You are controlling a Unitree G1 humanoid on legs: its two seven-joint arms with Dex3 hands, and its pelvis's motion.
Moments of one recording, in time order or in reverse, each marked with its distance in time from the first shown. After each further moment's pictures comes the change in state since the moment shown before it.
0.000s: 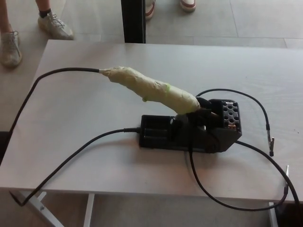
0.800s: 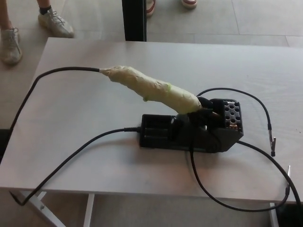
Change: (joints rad) left_arm -0.620 0.113 -0.339 -0.769 -0.034 0.135 -0.046; right_arm -0.017 -0.023 -0.039 0.081 0.057 -0.030 0.059
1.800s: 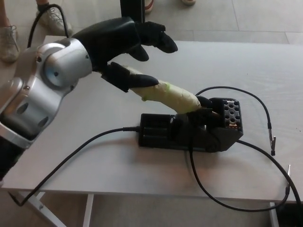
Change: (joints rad) left_arm -0.473 -0.004 -0.782 0.016 0.313 -0.052 -0.253; right_arm -0.014 -0.014 0.019 -0.001 0.007 -0.014 0.011
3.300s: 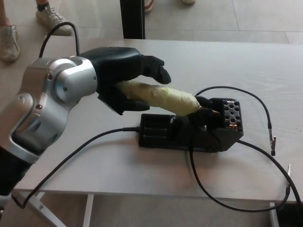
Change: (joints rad) left_arm 0.121 -0.048 0.041 -0.066 0.214 0.009 -0.166; right_arm -0.024 -0.025 0.019 -0.006 0.027 -0.003 0.008
